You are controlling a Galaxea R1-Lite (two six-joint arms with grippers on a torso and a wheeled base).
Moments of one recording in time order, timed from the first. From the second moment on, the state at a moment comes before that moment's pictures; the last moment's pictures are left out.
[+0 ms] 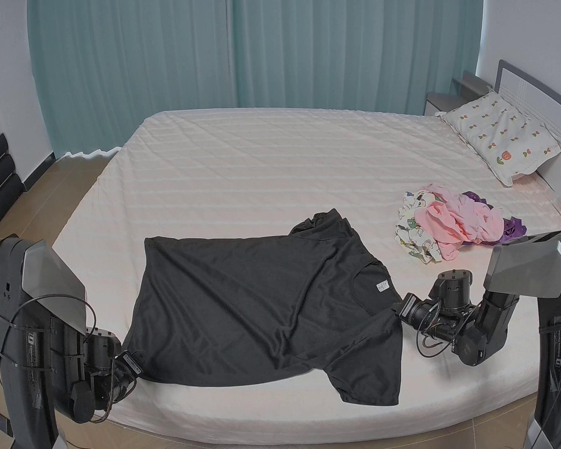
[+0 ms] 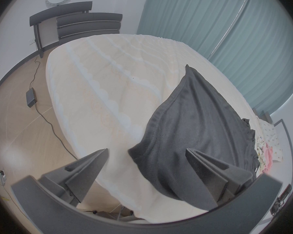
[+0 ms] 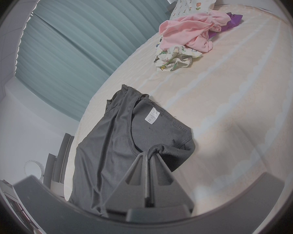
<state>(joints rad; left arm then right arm) -0.10 2.42 -0.06 -1.55 0.24 -0.82 0.26 2.41 -0.64 -1.25 0.05 0.77</state>
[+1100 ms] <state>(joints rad) -0.08 2.27 -0.05 -1.55 0.23 -0.82 0.23 2.41 -0.64 -1.34 0.05 0.77</state>
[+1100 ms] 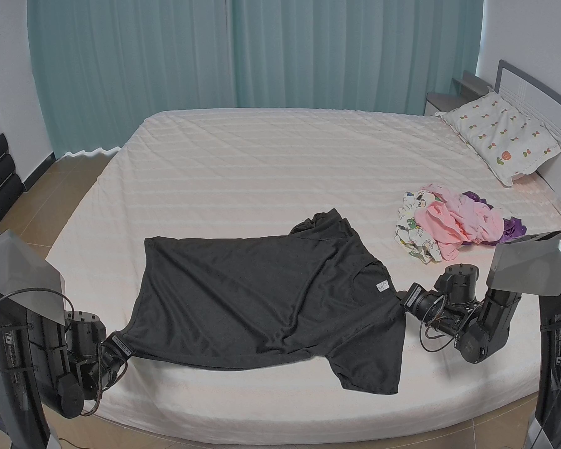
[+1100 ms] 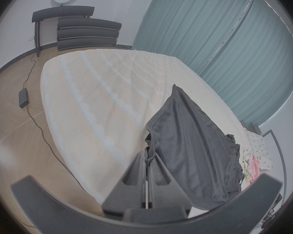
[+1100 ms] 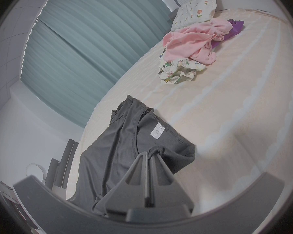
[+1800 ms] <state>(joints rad) -0.06 2.40 -0.07 -1.55 0.19 -0.84 0.19 2.39 -0.53 -1.34 0.07 0.72</state>
